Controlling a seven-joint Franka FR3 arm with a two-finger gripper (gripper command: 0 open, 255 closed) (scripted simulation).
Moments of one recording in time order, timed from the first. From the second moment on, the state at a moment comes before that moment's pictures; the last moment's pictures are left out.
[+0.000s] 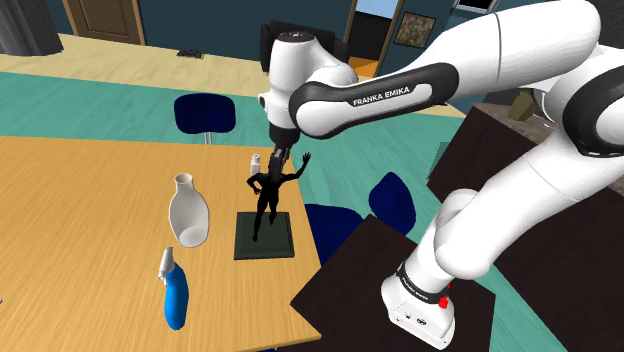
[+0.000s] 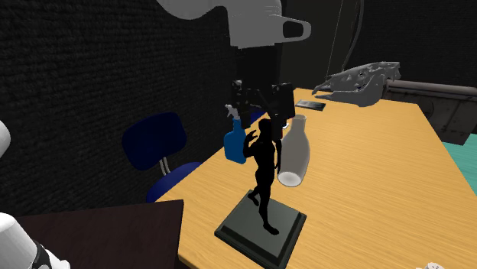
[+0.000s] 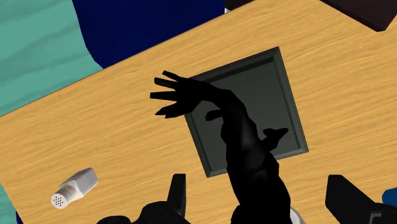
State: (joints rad) arm 0.12 -0.26 0.20 -2.33 -0.10 2.10 -0.14
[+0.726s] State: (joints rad) arm 0.12 -0.23 0.20 -2.37 -0.11 2.18 -0.12
